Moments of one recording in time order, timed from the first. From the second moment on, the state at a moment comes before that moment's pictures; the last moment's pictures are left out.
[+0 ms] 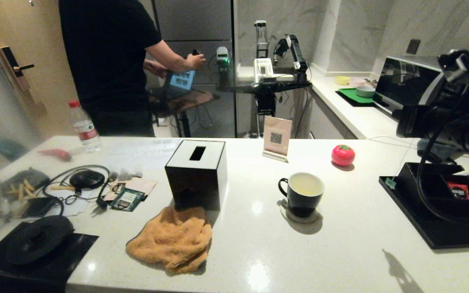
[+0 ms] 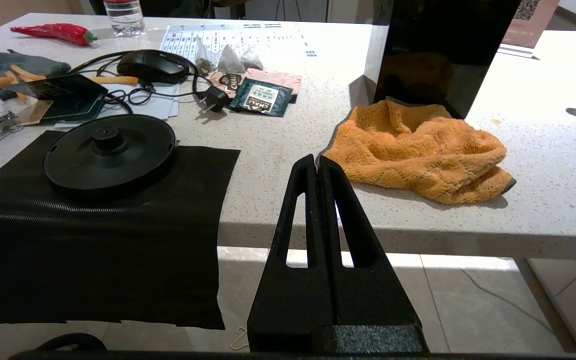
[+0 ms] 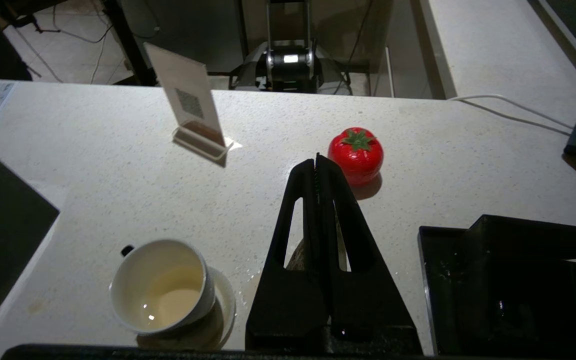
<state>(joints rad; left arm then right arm) 0.00 0.00 0.00 0.01 -0.01 -0.04 0.22 1.48 -1.03 -0.27 -0.17 0.06</state>
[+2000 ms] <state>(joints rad) 0.00 0.00 -0.01 0.01 -0.03 0.03 0.39 1.54 -1.05 -0.28 -0.18 0.02</state>
